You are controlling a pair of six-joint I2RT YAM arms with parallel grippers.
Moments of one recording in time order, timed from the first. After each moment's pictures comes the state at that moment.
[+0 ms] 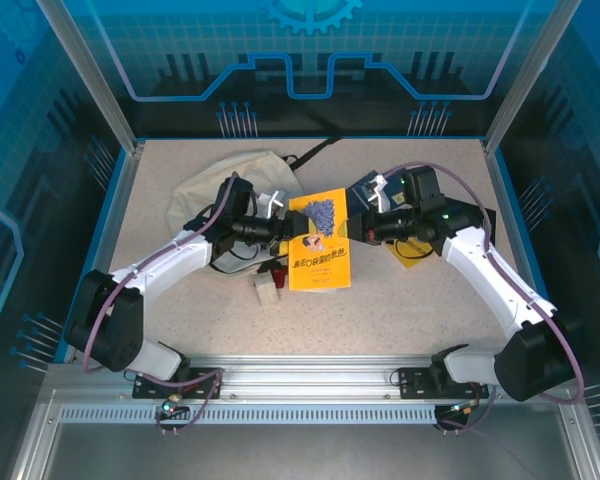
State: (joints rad) left arm -0.41 1.47 0.96 -0.10 0.92 -0.91; right arm 0.32 1.30 1.13 -0.64 -0.83 0.47
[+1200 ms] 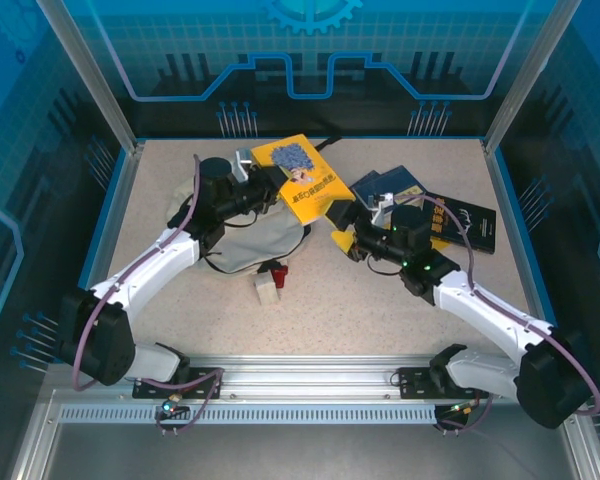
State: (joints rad) left arm -0.37 1.39 1.04 0.14 0.43 -1.34; right arm 0.55 1.14 0.70 0.25 -0.39 1.35
